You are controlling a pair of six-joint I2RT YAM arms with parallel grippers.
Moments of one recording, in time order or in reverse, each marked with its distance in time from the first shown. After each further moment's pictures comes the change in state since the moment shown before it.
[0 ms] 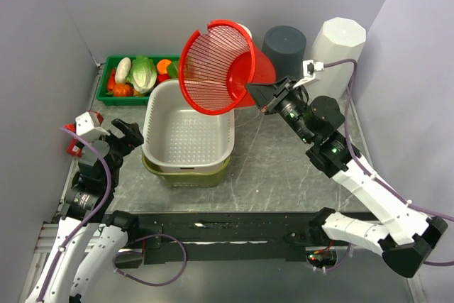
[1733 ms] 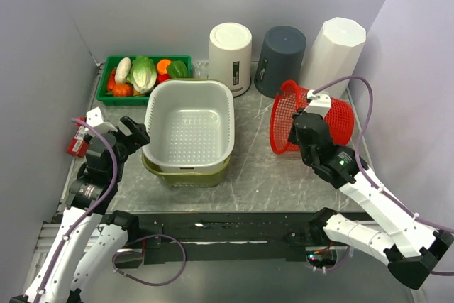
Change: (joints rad) left arm 0.000 0.077 -0.003 0.001 0.064 0.003; right arm -0.003 -0.130 -0.103 -0.676 0.607 -0.325
